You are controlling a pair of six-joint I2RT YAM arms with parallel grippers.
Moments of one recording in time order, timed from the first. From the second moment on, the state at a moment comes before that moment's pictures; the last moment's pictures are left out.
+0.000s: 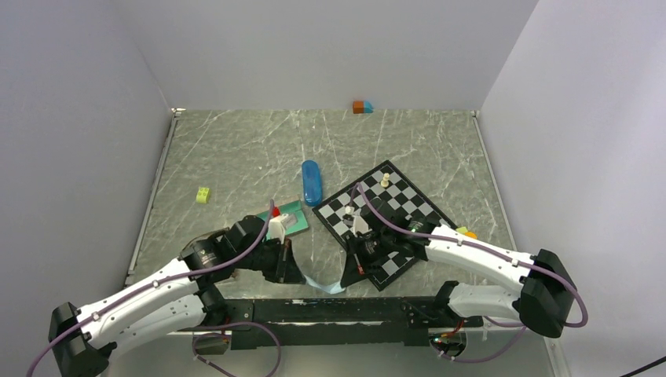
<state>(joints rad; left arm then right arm) -0.90 0.73 0.55 -0.49 0.42 -0.78 0.91 1.16 0.72 -0.51 -0.61 0.80</state>
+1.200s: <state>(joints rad) -0.71 1.21 0.64 -0.38 0.23 -0.76 0.63 1.55 0.81 -0.41 -0.52 0.68</state>
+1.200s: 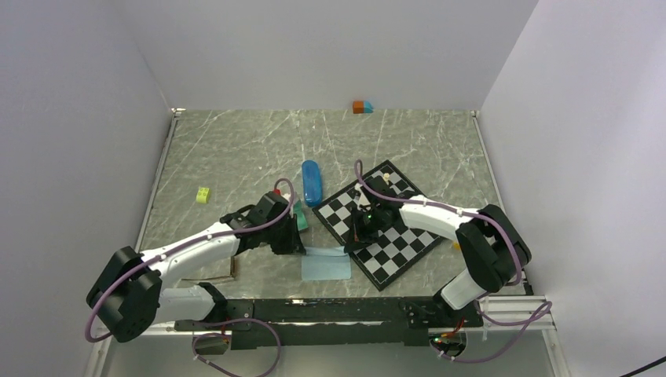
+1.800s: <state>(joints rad) -0.81 1.23 0.56 -0.34 0.24 -0.81 0.72 1.50 0.73 -0.39 -0.47 0.72</state>
